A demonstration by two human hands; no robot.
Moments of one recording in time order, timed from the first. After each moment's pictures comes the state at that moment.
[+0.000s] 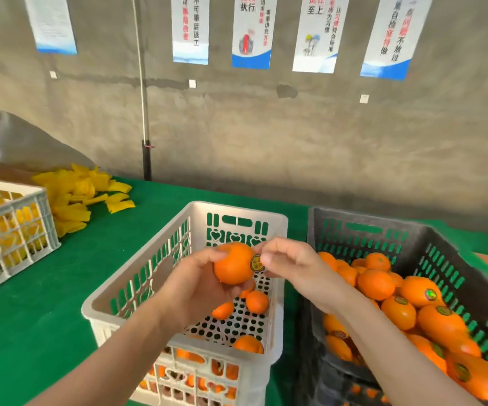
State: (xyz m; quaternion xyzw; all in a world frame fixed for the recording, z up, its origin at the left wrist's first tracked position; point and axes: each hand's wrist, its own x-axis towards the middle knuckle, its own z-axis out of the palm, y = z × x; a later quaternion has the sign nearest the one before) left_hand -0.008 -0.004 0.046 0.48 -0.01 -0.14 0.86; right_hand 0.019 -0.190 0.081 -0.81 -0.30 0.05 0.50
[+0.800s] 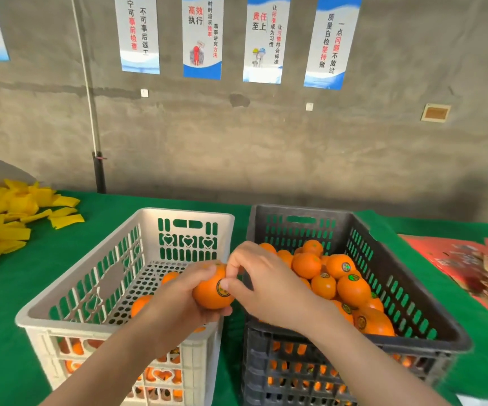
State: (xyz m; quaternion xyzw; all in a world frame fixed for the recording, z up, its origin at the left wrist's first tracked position) left_hand -0.061 -0.087 0.052 0.59 -0.01 -0.11 0.80; right_hand -0.049 -0.250 0.088 -0.89 -0.36 -0.13 0.27
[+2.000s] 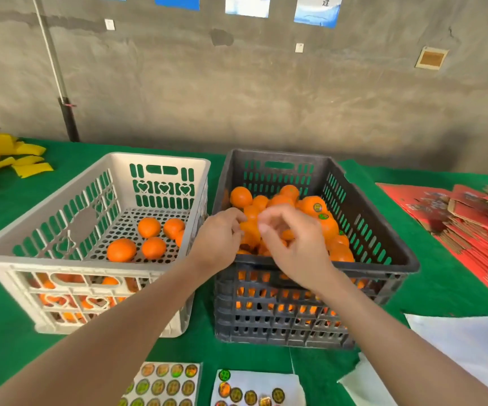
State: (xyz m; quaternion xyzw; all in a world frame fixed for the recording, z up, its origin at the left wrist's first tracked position) left_hand -0.021 -0.180 0.005 0.90 -0.17 0.16 0.37; right_hand -0.049 -0.337 0.020 -0.80 -0.32 -0.31 0.39
